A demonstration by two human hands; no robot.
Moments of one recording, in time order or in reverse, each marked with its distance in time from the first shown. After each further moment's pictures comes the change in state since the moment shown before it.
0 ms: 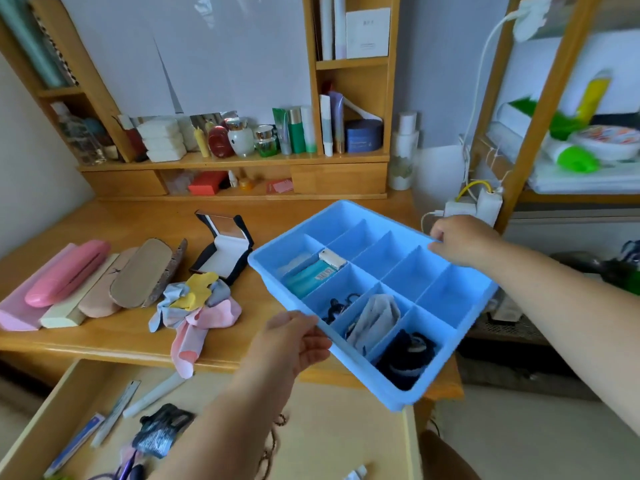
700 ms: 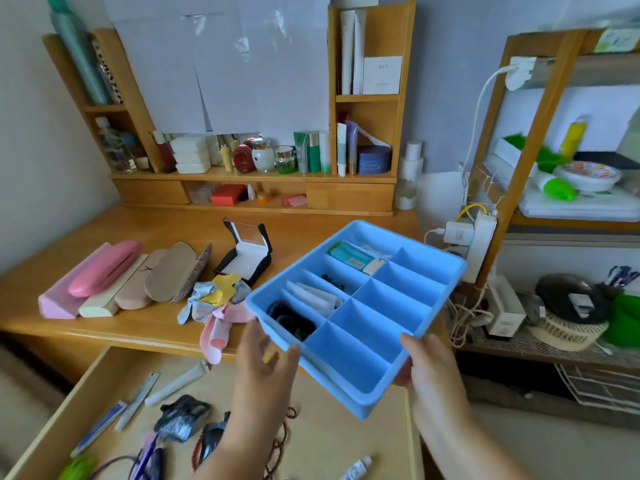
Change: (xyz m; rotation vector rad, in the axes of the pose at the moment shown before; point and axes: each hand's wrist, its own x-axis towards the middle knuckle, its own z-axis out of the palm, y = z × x) left_hand -0.044 -0.032 -0.053 0.354 0.212 0.472; right_hand -0.186 -0.115 0.077 1.641 0.195 0.433
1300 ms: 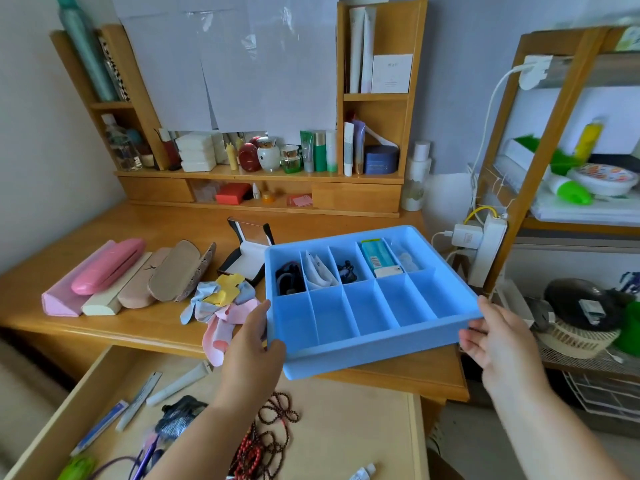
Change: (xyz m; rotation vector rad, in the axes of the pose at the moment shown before) left_hand 0.036 -0.002 -0.016 0.374 -0.039 -0.027; right_hand 0.048 -0.050 -0.051 0.016 0.204 -0.001
